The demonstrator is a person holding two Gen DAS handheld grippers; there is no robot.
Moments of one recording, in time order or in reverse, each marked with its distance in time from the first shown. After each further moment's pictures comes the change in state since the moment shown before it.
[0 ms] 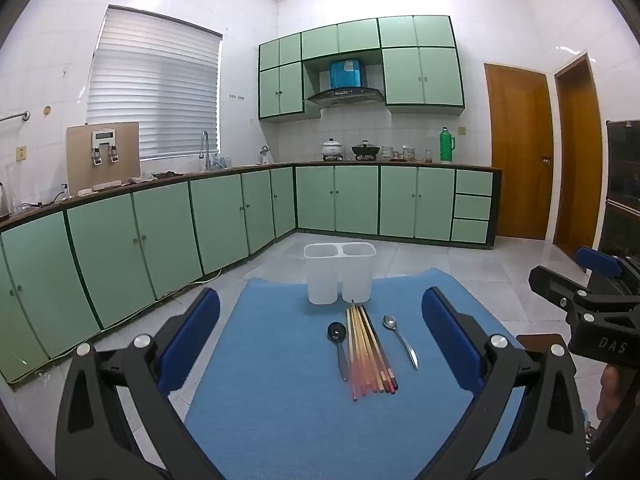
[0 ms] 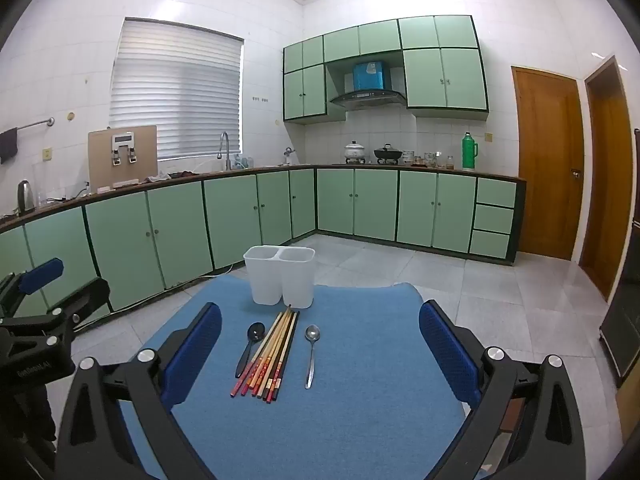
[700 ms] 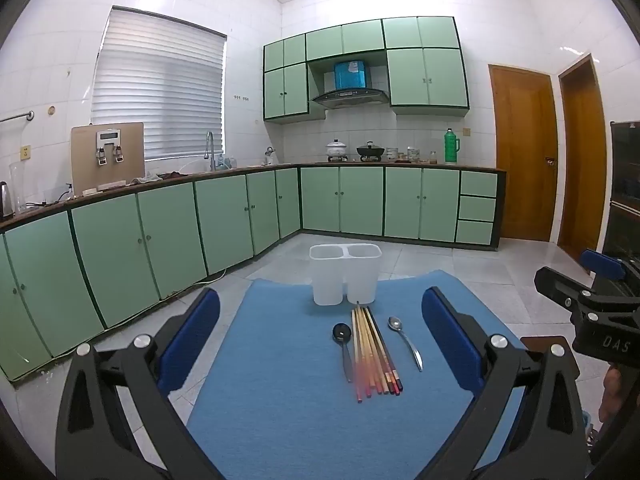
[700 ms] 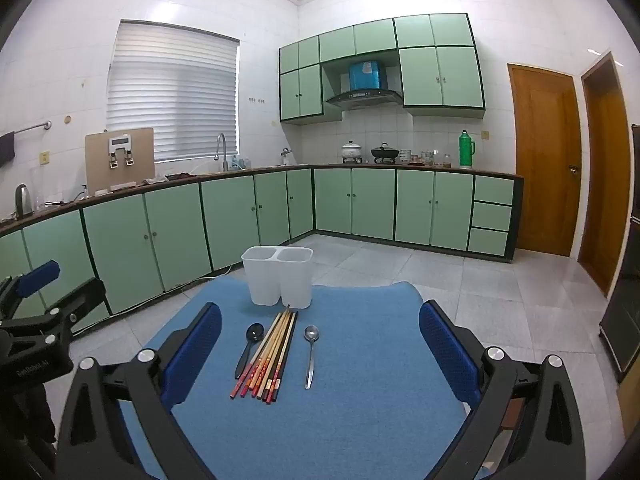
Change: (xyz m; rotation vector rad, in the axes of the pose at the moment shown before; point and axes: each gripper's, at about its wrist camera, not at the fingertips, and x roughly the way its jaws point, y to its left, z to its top) left arm -0.008 0.007 0.003 -0.003 -0.010 0.010; right arm 0.004 -0.004 0.002 0.011 -0.002 -0.002
